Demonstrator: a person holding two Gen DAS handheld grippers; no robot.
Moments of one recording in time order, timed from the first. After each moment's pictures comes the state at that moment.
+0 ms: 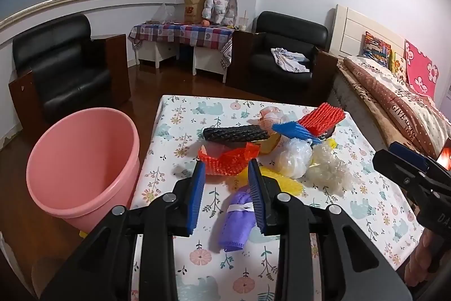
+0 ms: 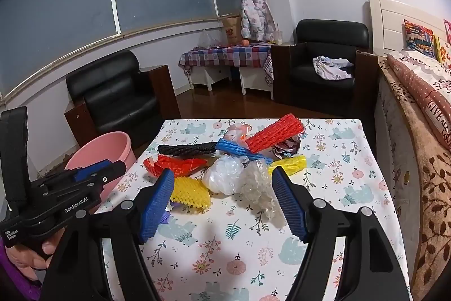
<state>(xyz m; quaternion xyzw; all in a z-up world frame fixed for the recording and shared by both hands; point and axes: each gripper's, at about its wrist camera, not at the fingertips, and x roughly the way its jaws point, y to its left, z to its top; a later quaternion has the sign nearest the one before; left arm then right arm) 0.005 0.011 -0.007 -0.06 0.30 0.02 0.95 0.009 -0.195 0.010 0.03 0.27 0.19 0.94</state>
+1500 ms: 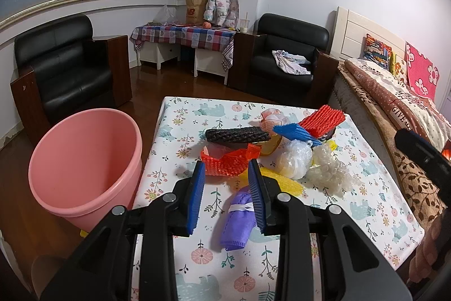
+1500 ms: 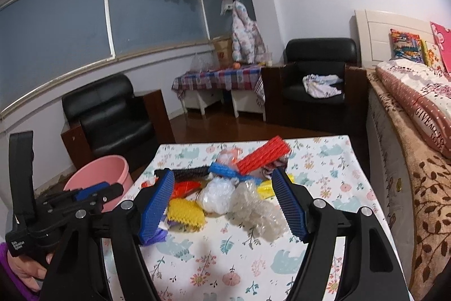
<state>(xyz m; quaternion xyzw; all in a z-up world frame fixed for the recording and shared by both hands) 0.002 0.016 -0.004 -0.07 0.30 0.02 0.95 -0.008 -0.212 0.025 0.06 0.20 0.17 0.96</state>
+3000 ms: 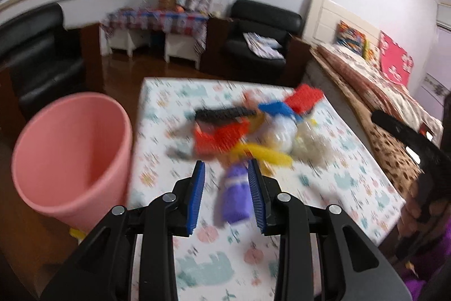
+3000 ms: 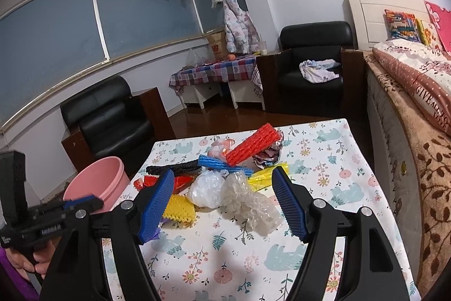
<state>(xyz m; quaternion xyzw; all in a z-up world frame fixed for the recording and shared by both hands) -0.009 0.039 -0.018 -0.07 0.34 -0.08 0.93 0.009 -0.235 0.009 0.09 0.24 0.17 0.95</state>
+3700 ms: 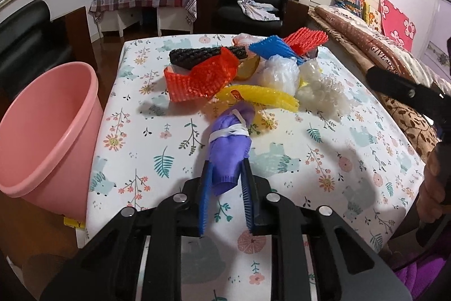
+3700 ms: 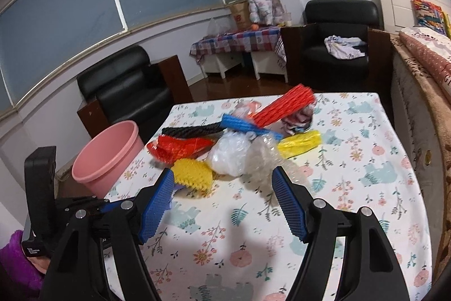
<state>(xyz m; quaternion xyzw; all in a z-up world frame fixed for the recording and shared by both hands) 0.004 0.009 -0.073 -0.02 0.40 -0.08 0.91 0.023 -0.204 -0.025 0.07 0.31 0.23 0.92</state>
